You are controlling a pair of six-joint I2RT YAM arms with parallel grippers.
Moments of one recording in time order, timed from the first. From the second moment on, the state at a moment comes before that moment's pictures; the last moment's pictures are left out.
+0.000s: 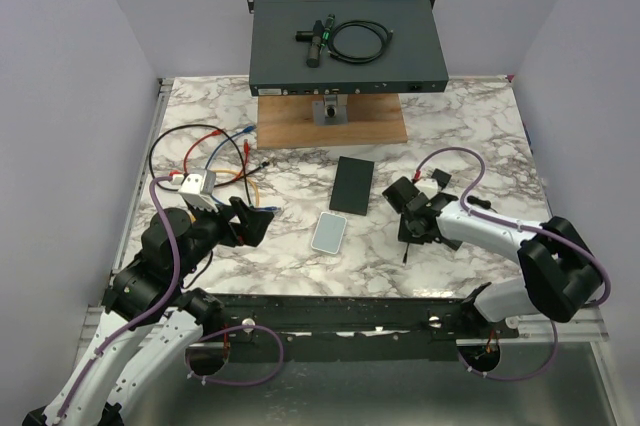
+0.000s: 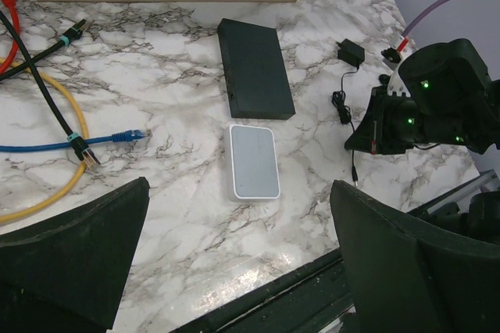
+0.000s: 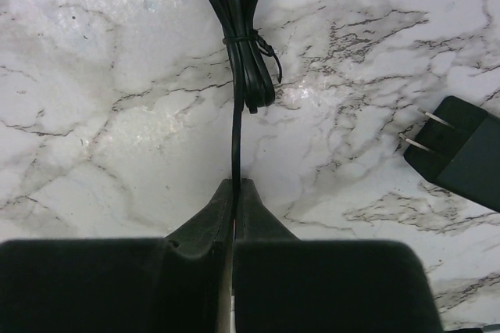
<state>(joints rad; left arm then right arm) -0.56 0.38 0.74 -0.63 0.01 -0.51 0.66 1.41 0.71 -0.59 0.37 0.82</state>
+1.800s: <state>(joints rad) -0.56 0.57 0.28 0.41 0.42 -0.93 0.73 1.14 0.67 0.25 0.08 1.24</state>
